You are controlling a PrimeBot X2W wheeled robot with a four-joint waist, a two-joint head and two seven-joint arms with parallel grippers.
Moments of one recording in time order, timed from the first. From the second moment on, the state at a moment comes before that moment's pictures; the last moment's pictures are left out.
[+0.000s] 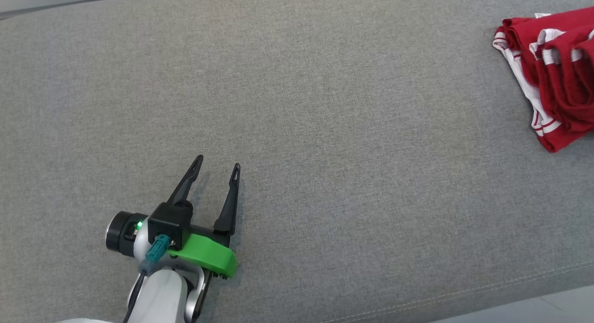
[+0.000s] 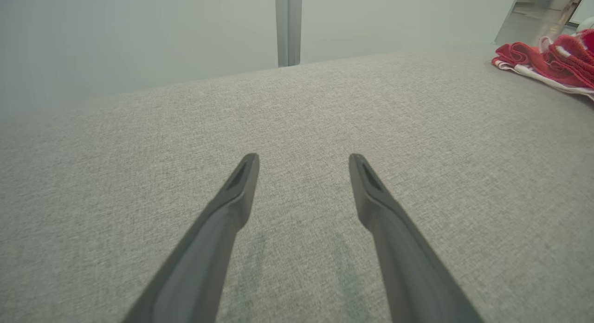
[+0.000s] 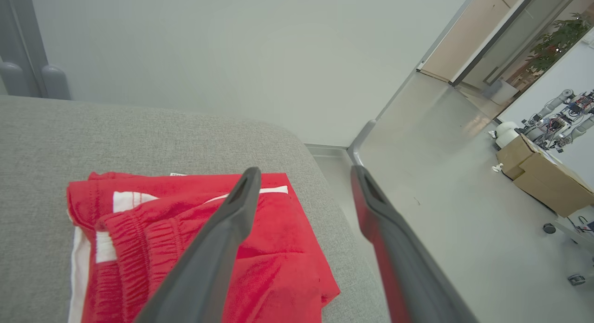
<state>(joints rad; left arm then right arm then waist) -0.24 0.05 -0.23 0.29 -0.08 -0.12 -0.26 -0.99 -0.57 -0.09 1.12 -0.04 0.13 -0.26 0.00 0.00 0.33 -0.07</state>
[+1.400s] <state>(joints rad) 0.00 0.05 0.02 0.32 -0.13 -0.02 -0.26 -0.25 -0.08 -0.01 0.48 0.10 0.13 -0.26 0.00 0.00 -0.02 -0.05</state>
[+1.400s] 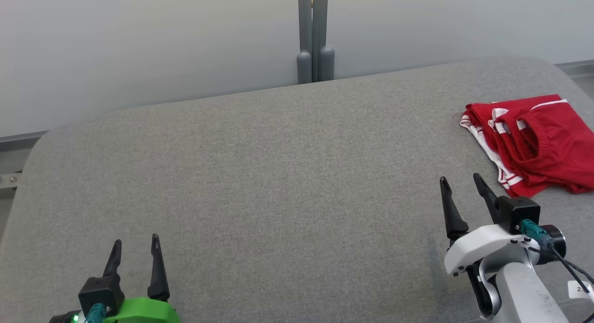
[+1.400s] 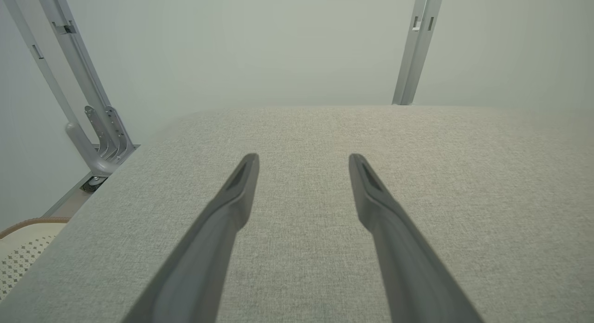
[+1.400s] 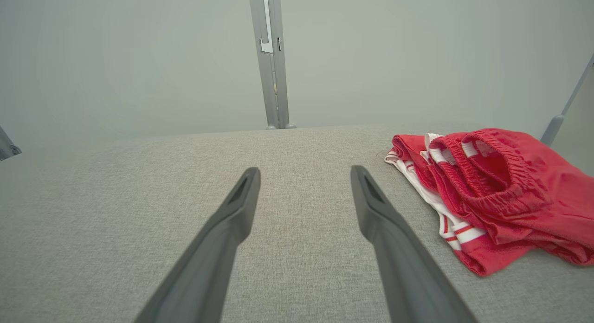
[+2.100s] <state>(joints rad) 0.02 0.05 0.07 0.33 -0.13 -0.02 -0.26 -0.21 -0.06 0.02 0.50 0.07 0.13 -0.26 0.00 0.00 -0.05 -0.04</state>
